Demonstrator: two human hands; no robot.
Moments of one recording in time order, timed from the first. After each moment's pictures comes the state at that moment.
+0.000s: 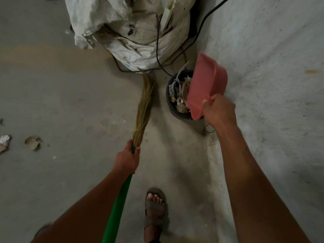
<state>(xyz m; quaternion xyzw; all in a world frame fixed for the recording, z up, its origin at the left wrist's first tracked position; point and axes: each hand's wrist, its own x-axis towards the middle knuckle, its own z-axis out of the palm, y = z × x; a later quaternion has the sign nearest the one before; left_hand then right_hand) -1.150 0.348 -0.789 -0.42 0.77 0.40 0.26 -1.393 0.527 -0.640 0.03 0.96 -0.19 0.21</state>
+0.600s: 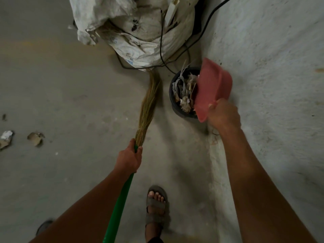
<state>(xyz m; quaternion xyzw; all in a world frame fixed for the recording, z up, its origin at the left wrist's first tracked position) -1.144 0.348 -0.791 -0.41 0.77 0.41 0.27 -1.392 0.534 -0.662 0.06 0.97 -0.12 0.22</state>
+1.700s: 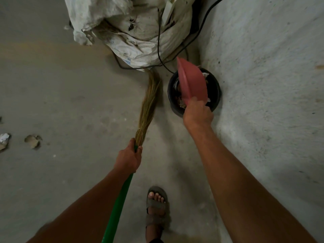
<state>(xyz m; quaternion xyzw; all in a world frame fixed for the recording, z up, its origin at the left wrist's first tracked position) -1.149 0.345 -0.800 -0.39 0.78 0.40 0.29 -1.368 0.475 -0.696 -0.05 0.98 0.02 0.19</state>
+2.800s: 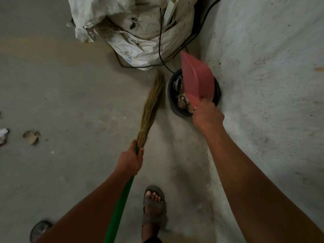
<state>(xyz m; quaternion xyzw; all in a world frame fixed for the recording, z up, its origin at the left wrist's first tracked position) -1.141 0.366 -0.804 -0.41 0.77 0.41 0.27 -1.389 0.514 -0.705 -0.04 0.97 -0.01 0.23</state>
